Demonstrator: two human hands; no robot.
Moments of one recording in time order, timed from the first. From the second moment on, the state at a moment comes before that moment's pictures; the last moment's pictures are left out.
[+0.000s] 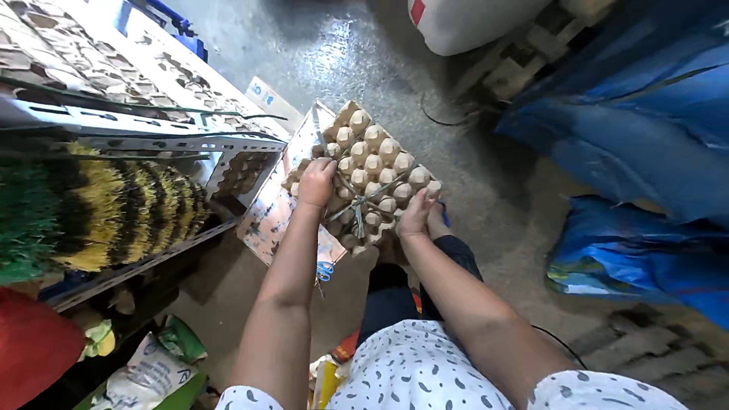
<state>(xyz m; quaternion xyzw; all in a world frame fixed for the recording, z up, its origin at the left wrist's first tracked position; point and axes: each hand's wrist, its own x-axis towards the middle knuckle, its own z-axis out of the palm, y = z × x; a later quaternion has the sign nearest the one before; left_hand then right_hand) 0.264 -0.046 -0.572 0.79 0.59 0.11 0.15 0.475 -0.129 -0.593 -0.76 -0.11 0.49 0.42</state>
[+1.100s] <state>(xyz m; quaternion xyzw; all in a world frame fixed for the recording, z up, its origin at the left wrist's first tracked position) 0.267 -0.166 -0.530 0.15 0.90 0.03 0.40 0.450 -0.072 -0.551 -0.58 -0.67 0.42 0.19</state>
